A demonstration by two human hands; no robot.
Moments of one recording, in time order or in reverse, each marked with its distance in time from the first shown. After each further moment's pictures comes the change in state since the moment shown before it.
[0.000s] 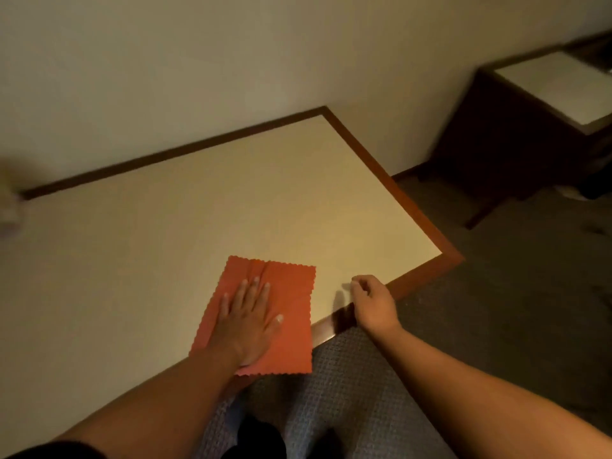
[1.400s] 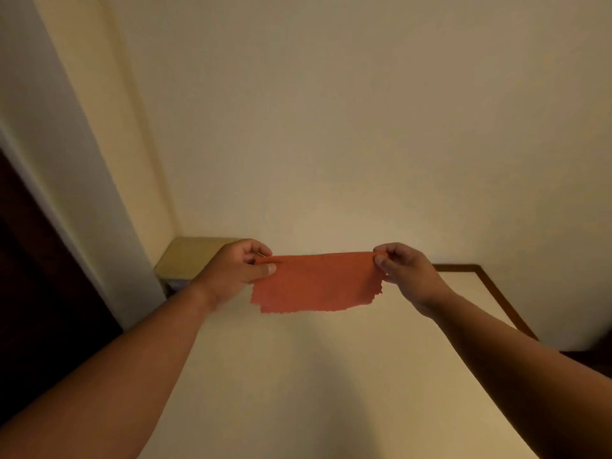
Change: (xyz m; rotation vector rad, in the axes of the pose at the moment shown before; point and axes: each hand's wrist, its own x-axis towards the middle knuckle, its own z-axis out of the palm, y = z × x) left_hand -0.139 -0.271 -0.319 -1.275 0.628 -0.011; right_hand 0.008 -0.389 0.135 0.179 -0.546 -0.651
